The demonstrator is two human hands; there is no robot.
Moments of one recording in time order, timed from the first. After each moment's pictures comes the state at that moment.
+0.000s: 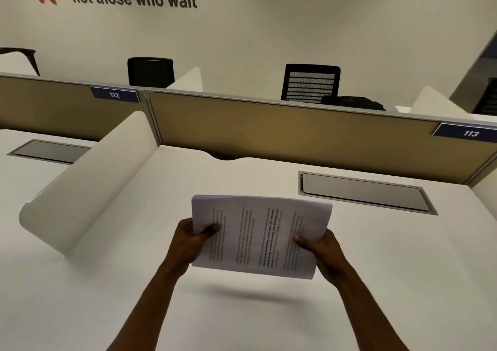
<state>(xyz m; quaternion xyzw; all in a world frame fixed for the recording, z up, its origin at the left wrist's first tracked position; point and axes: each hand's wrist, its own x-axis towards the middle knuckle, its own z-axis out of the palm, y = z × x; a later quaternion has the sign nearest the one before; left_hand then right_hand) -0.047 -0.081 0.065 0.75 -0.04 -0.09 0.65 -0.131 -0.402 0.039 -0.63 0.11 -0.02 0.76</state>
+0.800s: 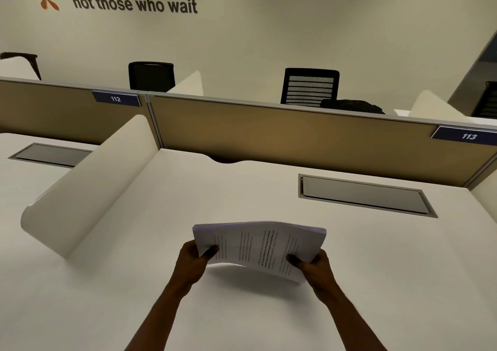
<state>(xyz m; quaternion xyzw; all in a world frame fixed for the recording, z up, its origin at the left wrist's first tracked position) -0.052 -0.078 -0.002 0.78 0.02 -0.10 0.61 -0.141 -0.385 -0.014 -0.68 0.19 -0.05 0.71</state>
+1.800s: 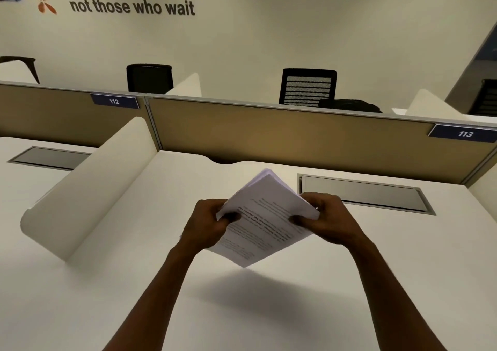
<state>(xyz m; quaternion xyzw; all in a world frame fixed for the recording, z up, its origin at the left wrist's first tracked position) -0.028 -0.120 0.111 0.85 -0.23 -0.02 0.47 -0.114 -0.413 0.143 -0.90 -0.03 -0.09 0.42</state>
